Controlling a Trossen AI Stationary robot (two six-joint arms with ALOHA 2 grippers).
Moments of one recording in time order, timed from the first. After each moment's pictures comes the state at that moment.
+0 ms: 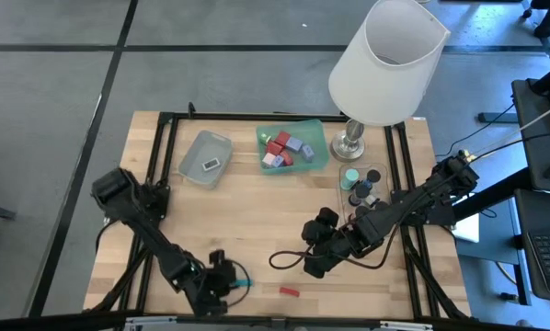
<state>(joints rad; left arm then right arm) -0.86 1.83 1.02 -0.18 -0.46 -0.97 0.57 1.68 1.28 -0.65 0.40 0.79</state>
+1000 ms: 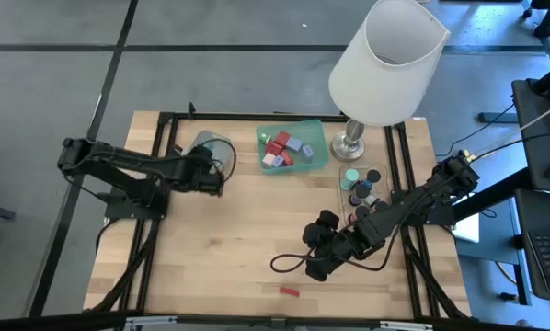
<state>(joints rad) -0.07 1.26 0.87 -1.17 -0.85 -1.07 0.58 1.68 1.28 -0.65 0.39 0.80</state>
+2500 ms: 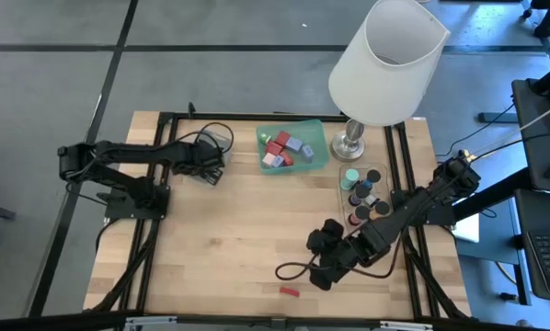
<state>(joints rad) 0.32 1.26 0.68 -0.87 -0.44 -0.74 0.63 1.68 1.28 -0.65 0.36 0.89</state>
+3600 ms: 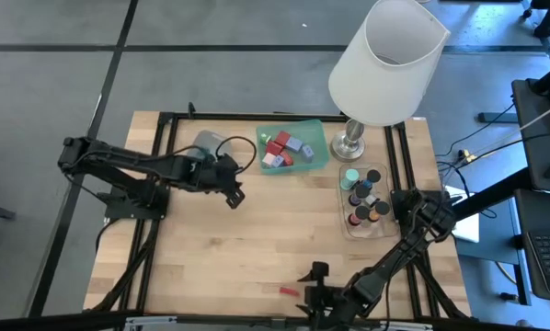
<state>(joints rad) -0.07 1.26 0.96 -0.70 -0.41 -0.72 0.88 2.09 1.28 -0.16 0.63 0.70</state>
